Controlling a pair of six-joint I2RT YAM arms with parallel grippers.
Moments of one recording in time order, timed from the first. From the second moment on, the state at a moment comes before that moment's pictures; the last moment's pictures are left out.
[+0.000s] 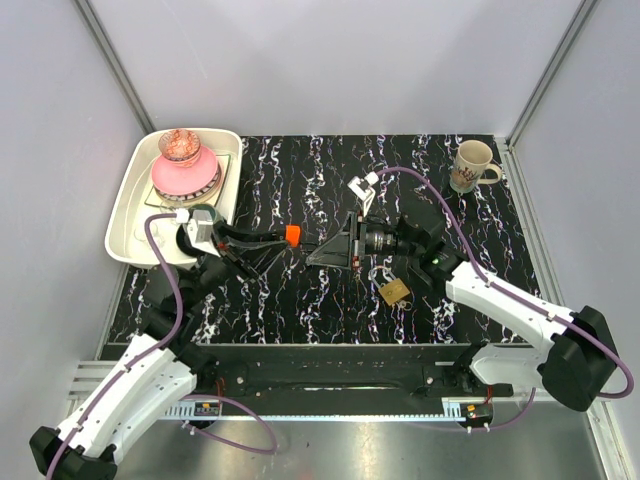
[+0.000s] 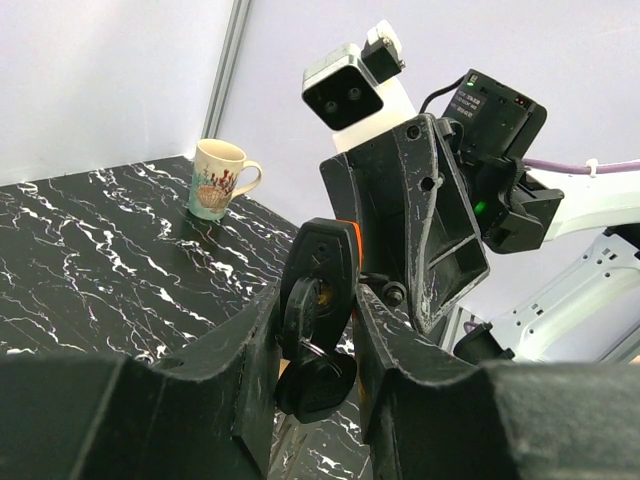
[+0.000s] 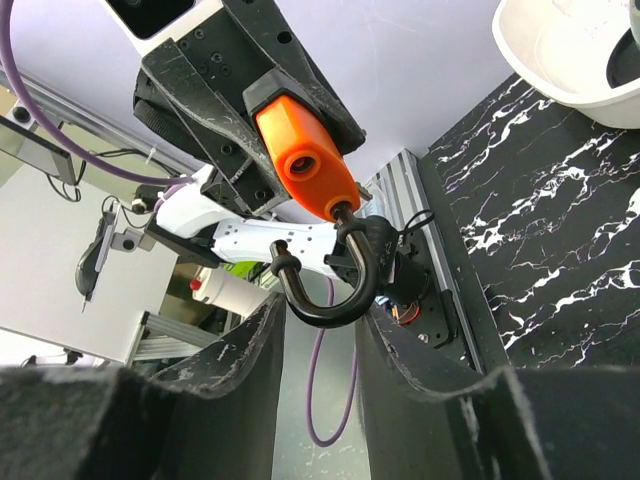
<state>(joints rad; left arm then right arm) -0.51 0.55 0.50 0.39 0.45 -0.55 0.75 1.21 0.87 0.43 -0.77 0.92</state>
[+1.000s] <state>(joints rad) -0.51 0.53 0.46 0.30 0.47 -0.55 0.72 1.01 0.90 0.26 -0.62 0.76</state>
